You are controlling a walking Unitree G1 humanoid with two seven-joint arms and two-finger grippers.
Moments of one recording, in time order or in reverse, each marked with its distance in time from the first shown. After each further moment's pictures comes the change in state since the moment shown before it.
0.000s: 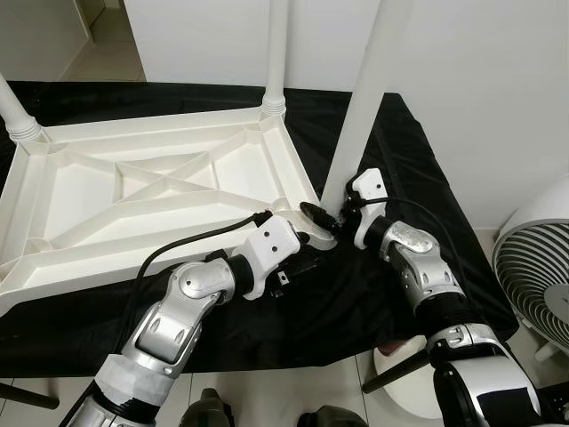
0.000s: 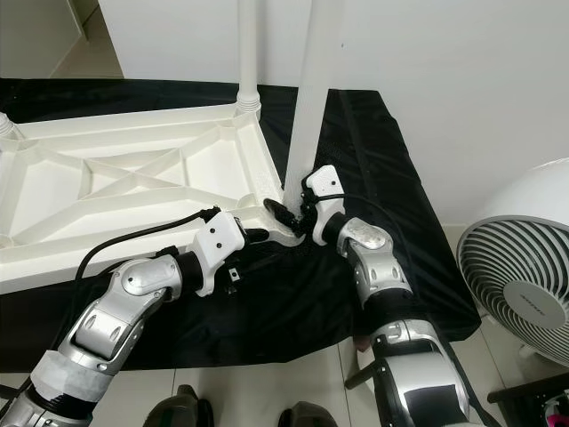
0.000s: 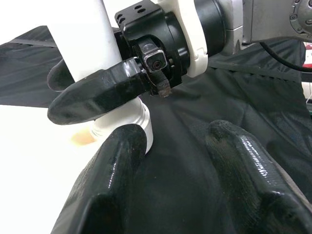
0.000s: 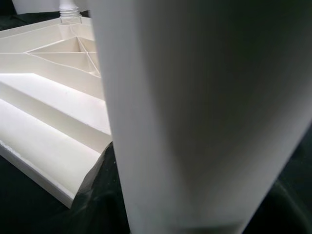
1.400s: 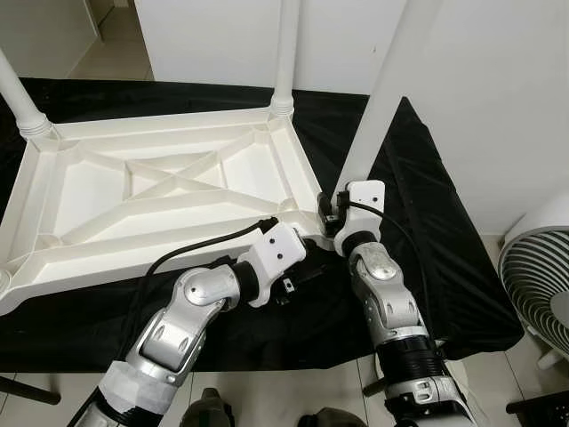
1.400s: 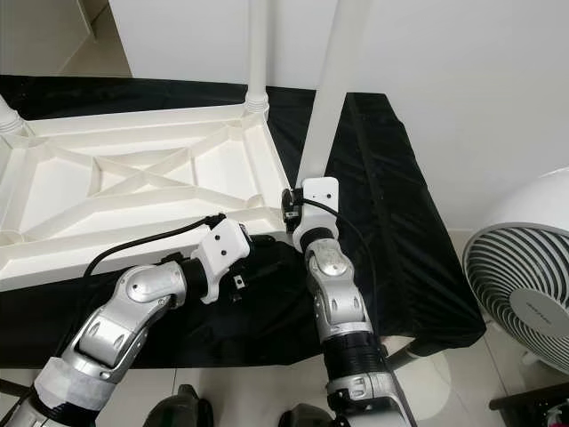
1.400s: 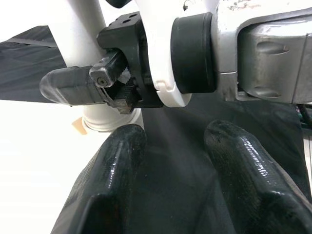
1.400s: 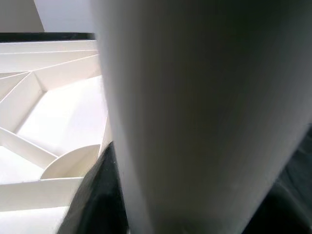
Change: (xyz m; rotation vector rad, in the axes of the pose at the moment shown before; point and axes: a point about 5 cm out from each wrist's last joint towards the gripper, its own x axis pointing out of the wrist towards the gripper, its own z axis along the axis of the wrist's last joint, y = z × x) left arm 0.001 -0.011 0.000 -0.015 -0.012 -0.022; right arm -0.002 0.034 0.002 0.137 0.001 -0.686
